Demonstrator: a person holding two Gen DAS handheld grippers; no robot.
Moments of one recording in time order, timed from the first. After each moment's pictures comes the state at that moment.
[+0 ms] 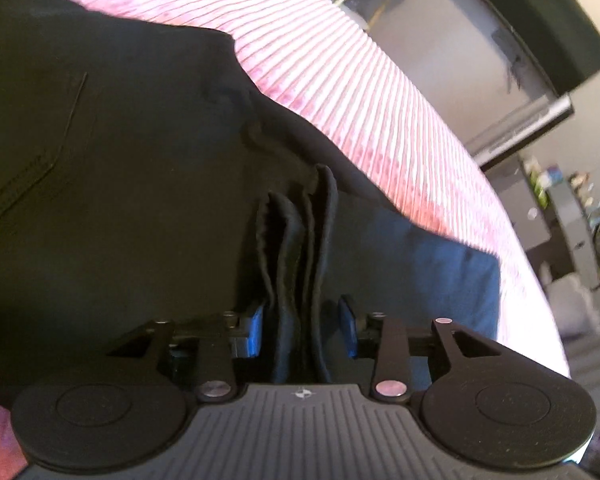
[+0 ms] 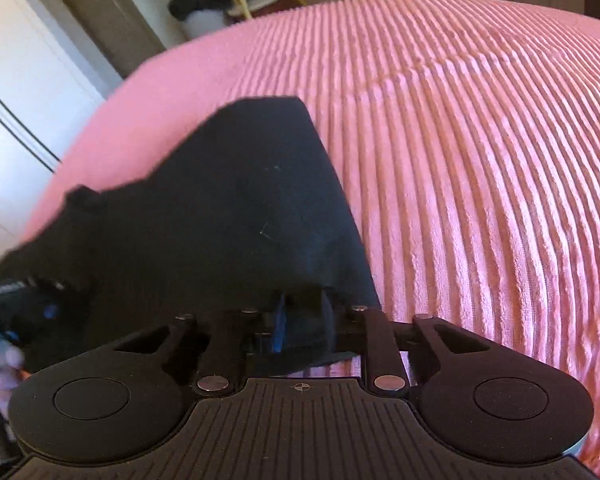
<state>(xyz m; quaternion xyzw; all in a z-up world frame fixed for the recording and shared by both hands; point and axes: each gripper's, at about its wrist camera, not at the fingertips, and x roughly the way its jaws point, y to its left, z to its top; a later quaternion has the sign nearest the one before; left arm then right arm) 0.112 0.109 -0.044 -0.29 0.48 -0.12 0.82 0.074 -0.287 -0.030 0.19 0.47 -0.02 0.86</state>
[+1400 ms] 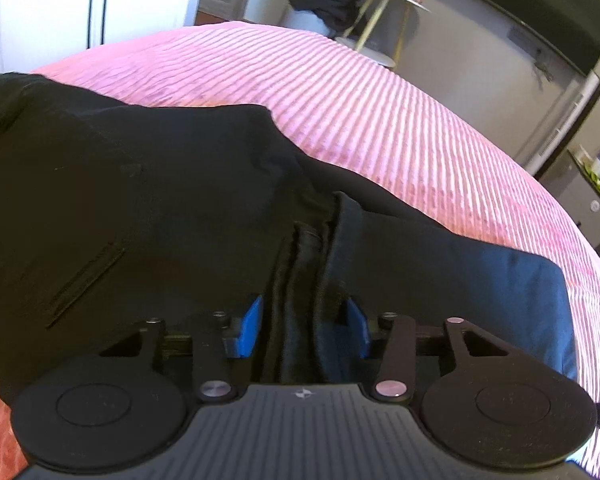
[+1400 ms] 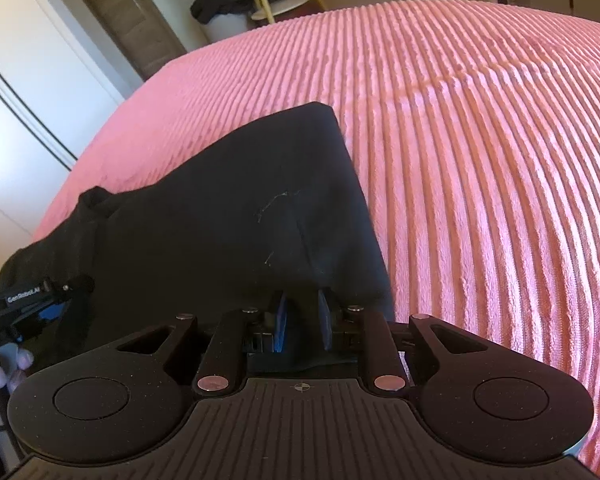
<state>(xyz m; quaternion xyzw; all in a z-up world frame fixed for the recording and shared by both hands) 0.101 0.077 -0.027 -0.14 0.43 -0.03 0.89 0.090 -0.271 -0.036 0.19 0.45 0.01 0.87</state>
